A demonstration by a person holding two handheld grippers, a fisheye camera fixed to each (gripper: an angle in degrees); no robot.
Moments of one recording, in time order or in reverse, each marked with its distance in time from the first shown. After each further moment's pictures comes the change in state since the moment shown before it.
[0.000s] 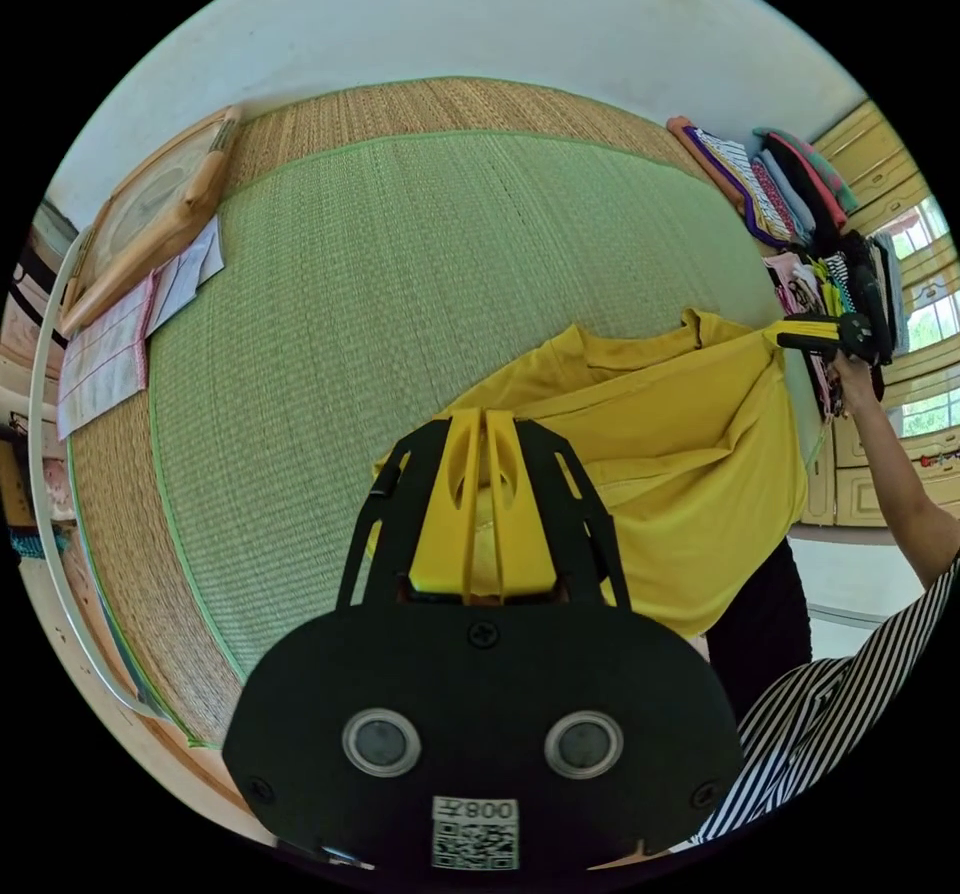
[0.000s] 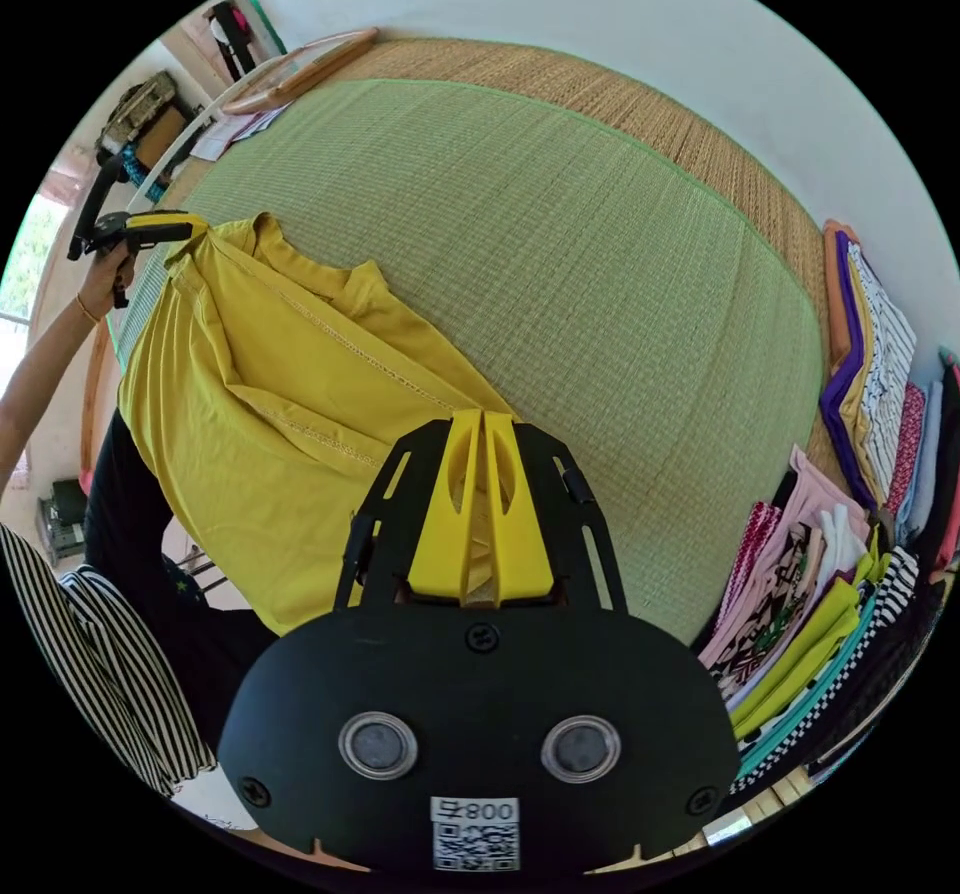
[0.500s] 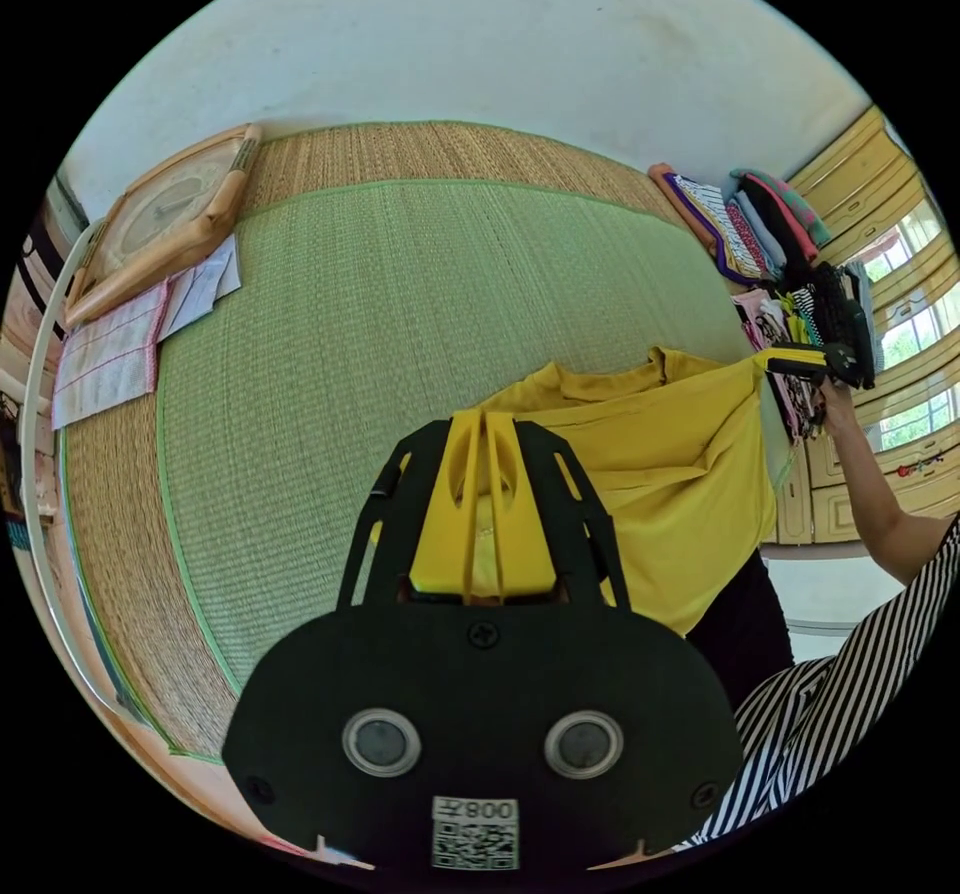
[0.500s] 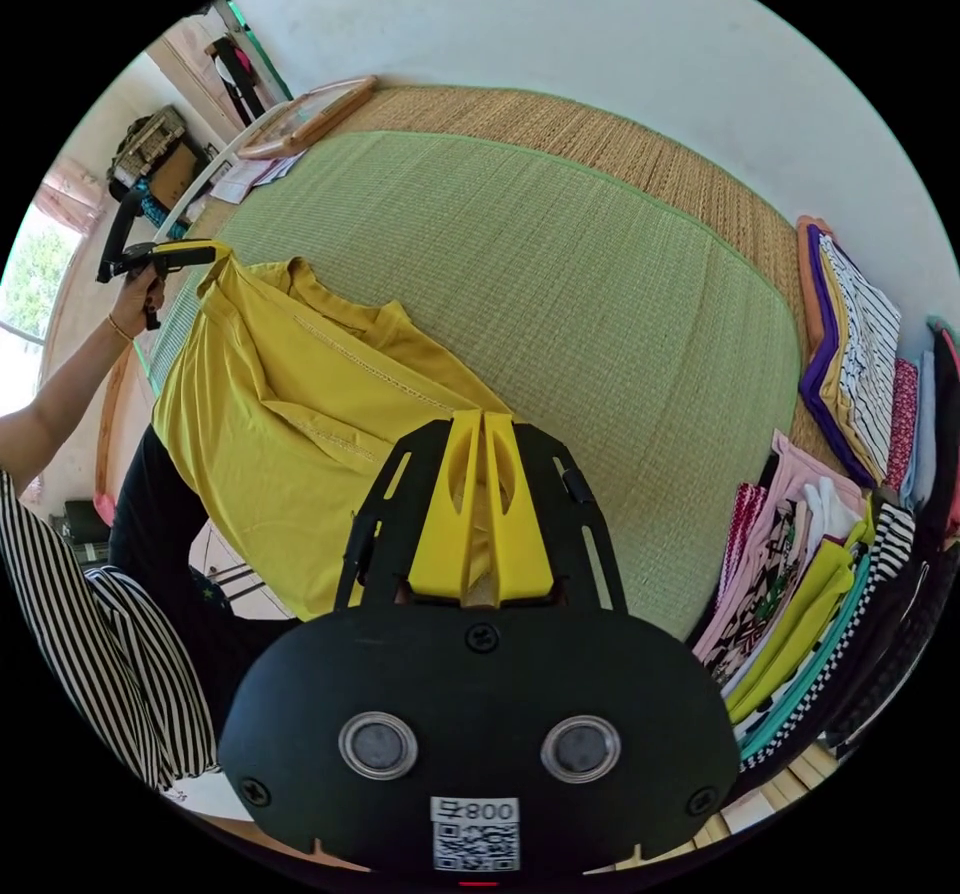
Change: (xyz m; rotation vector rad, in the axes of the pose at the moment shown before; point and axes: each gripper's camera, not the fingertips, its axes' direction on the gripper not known) left arm -0.045 0.021 -0.015 0.111 0.062 -0.014; right arm 0.042 0.037 -0.035 0.098 -0.009 0.022
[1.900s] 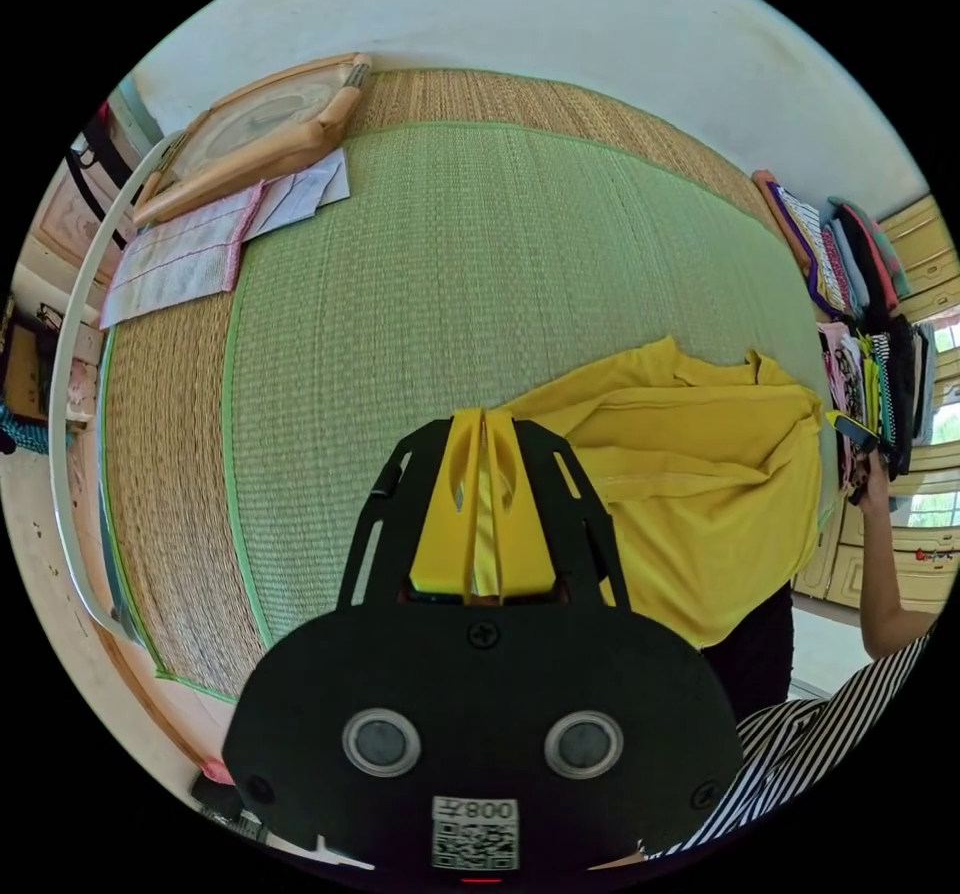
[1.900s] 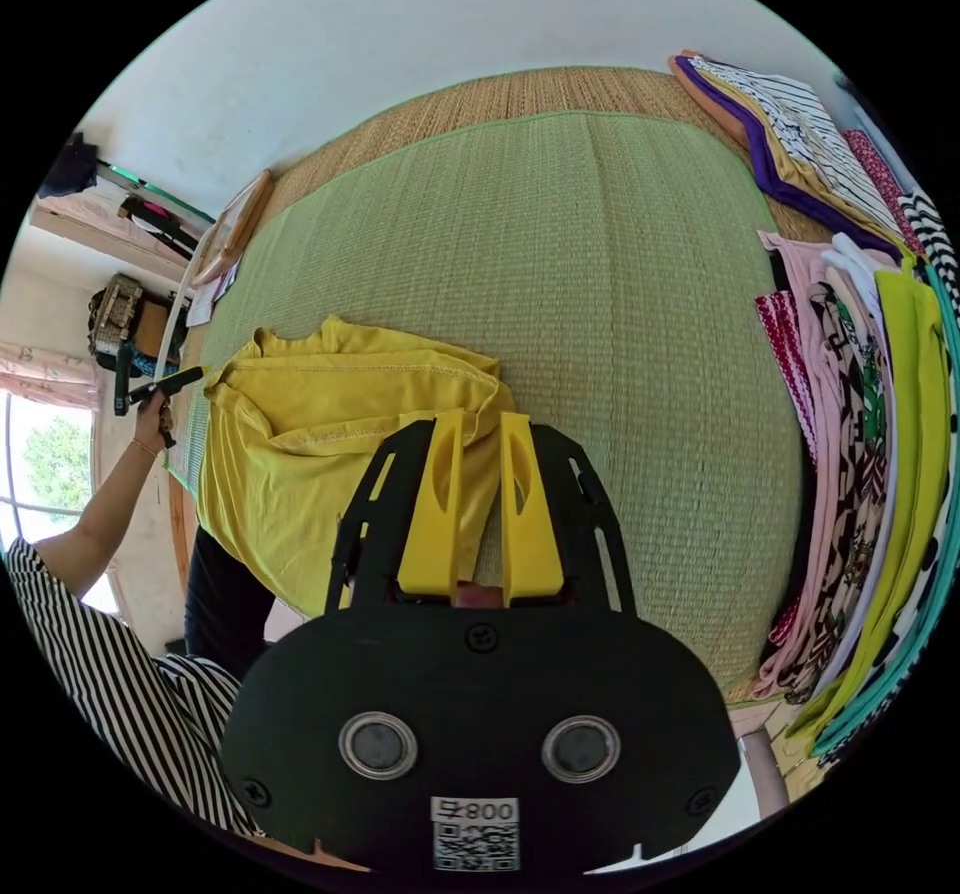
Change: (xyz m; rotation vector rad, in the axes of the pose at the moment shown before) left arm -0.086 0.066 0.103 -0.108 -0.146 -0.194; right arm 0.157 0.131 0.096 0.060 -0.194 0.392
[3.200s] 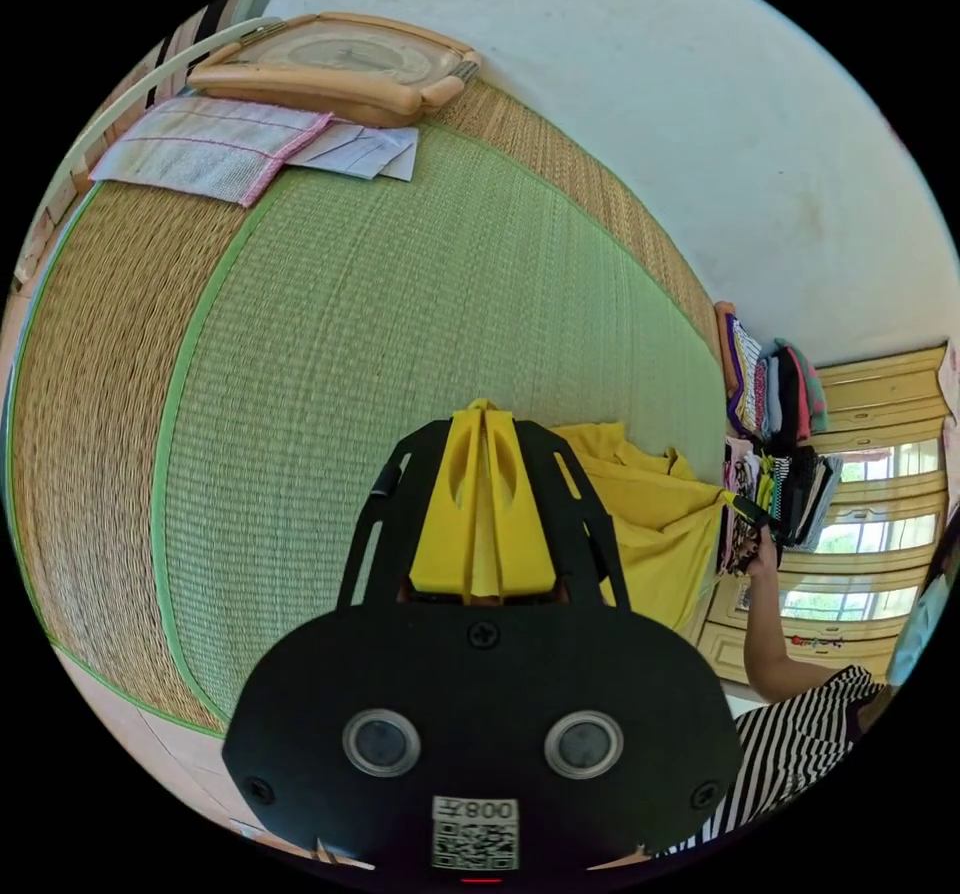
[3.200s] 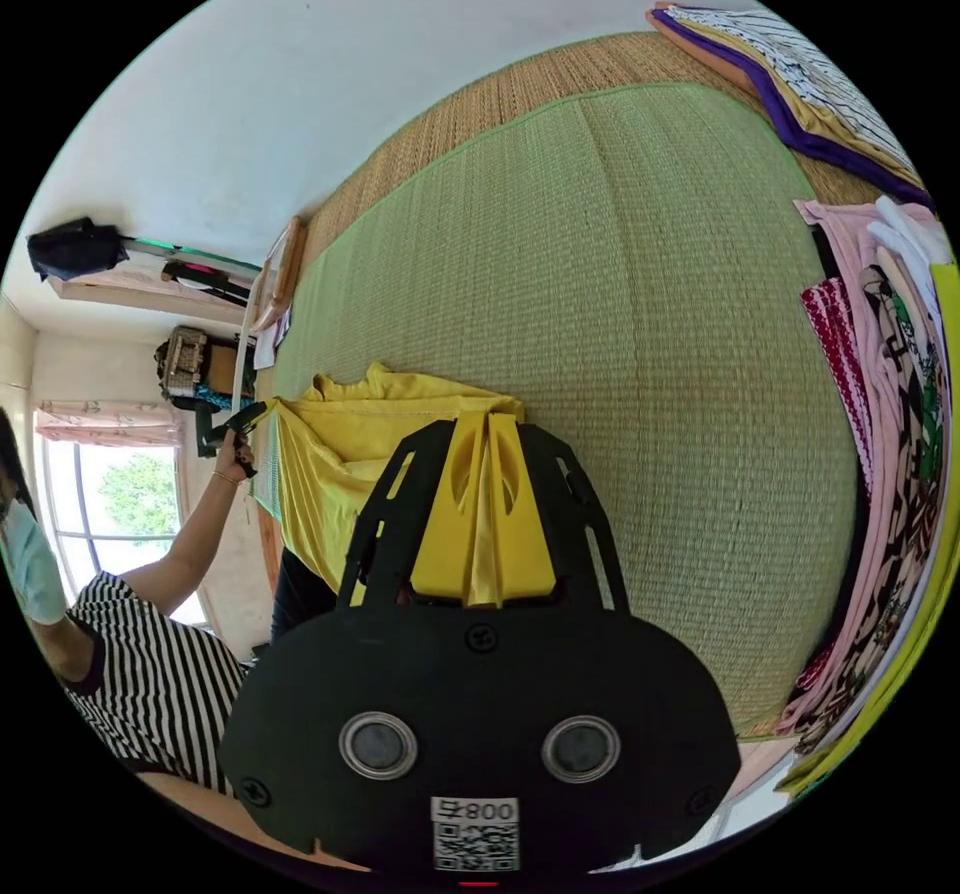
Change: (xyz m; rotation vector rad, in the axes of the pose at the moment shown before) left arm -0.075 0.020 0.042 0.084 0.346 -0.278; right arm 0.089 -0.035 0.017 -0.019 -0.285 0.118
